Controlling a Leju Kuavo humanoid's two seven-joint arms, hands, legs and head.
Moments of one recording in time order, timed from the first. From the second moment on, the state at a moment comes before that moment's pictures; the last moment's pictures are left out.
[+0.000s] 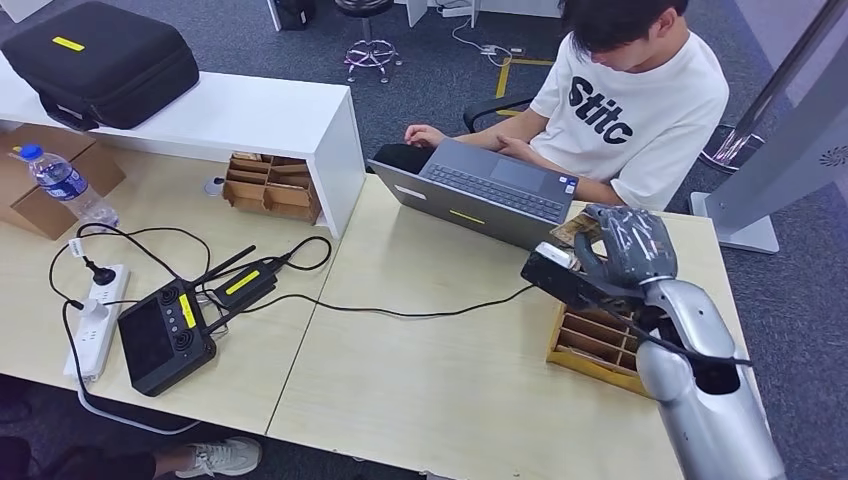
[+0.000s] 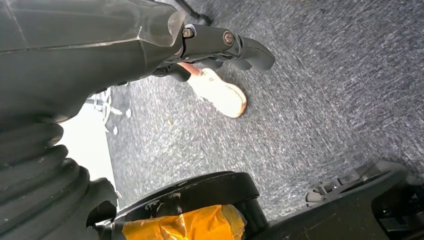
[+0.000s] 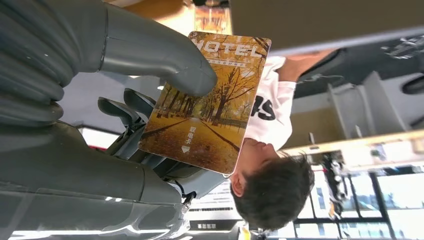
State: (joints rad) left arm -0.09 -0.30 0.65 -0.18 -1.37 0.11 0.26; right arm -0.56 -0.12 0.46 -1.38 1.03 0.22 0.15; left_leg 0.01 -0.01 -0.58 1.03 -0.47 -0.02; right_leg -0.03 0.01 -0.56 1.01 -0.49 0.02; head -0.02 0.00
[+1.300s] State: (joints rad) left arm -0.09 -0.30 0.61 -0.18 -1.40 0.09 0.28; right arm -0.86 -0.02 0.50 -0.94 1.09 0.19 0.18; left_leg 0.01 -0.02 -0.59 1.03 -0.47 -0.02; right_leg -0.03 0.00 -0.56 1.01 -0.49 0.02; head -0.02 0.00
